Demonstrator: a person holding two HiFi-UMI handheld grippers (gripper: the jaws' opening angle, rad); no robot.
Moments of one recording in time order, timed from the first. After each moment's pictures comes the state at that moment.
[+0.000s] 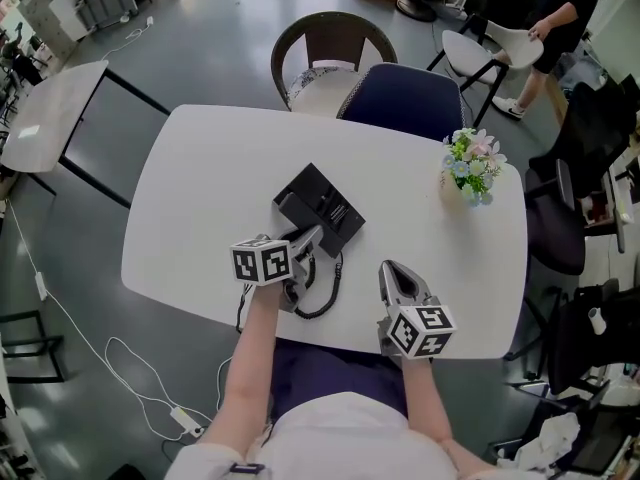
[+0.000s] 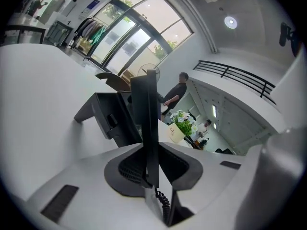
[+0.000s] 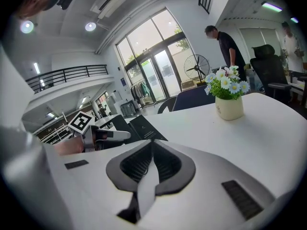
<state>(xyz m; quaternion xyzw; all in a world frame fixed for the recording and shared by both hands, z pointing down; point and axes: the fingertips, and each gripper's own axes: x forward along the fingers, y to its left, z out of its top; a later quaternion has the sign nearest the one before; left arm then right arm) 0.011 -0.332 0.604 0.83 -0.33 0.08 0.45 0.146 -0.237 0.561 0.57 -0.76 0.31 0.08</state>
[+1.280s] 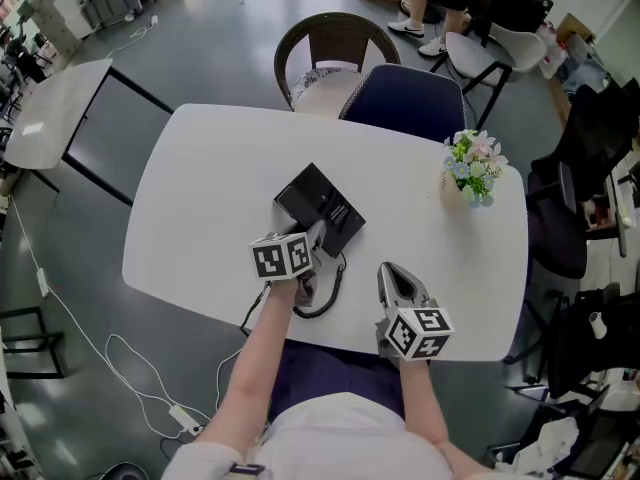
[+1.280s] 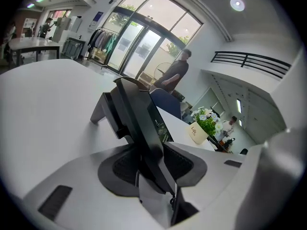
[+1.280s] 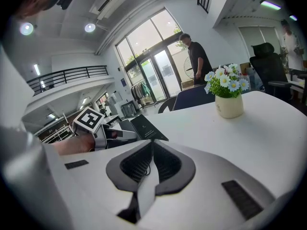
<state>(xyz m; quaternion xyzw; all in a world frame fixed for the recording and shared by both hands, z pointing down) 0.006 -0.345 0.626 0.77 -0.45 0.14 0.43 0.145 -0.235 0.566 0.56 -0.76 0.32 0.07</state>
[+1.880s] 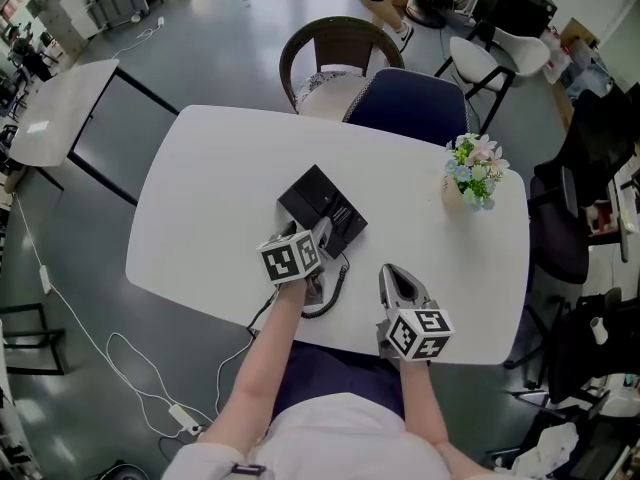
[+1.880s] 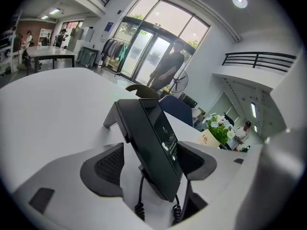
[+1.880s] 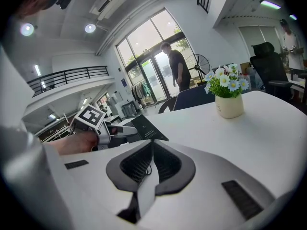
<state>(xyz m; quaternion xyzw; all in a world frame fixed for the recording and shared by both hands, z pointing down) -0.005 -0.352 0.620 0.73 -0.53 0.13 0.42 0.148 -0.234 0.566 0.56 -0.76 0.32 0.07</state>
